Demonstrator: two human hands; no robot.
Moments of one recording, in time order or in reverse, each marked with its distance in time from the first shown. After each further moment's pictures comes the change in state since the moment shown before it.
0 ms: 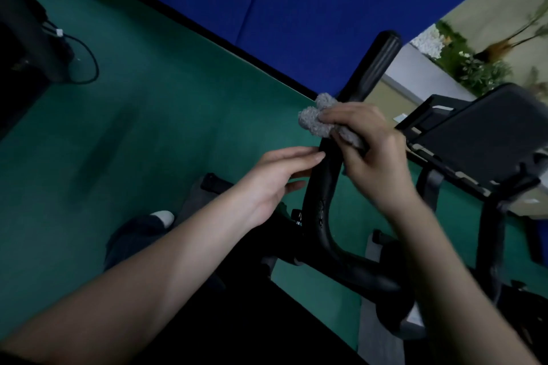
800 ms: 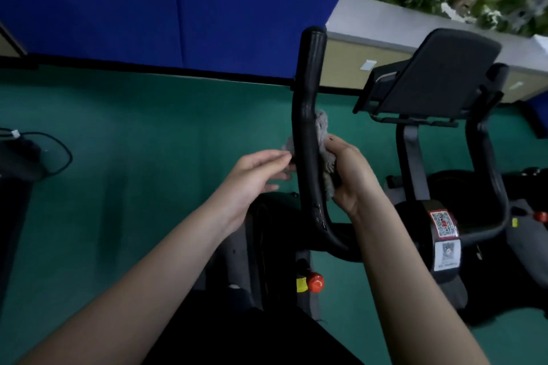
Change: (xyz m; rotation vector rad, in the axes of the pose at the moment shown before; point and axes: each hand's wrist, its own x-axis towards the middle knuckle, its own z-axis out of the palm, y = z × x) left_hand 0.004 0.052 -0.017 0.566 -0.154 -0.023; right_hand -0.006 -0.013 0.036 1.295 0.459 1.198
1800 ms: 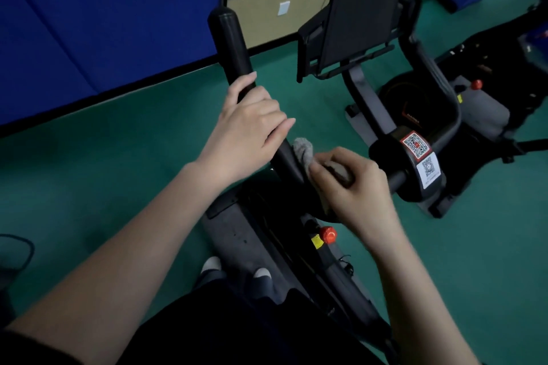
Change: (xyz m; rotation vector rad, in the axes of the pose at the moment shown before) left_hand 0.068 0.048 0.008 1.390 -0.211 1.155; right_hand -0.087 0.029 0.004 -0.768 0.592 -0.384
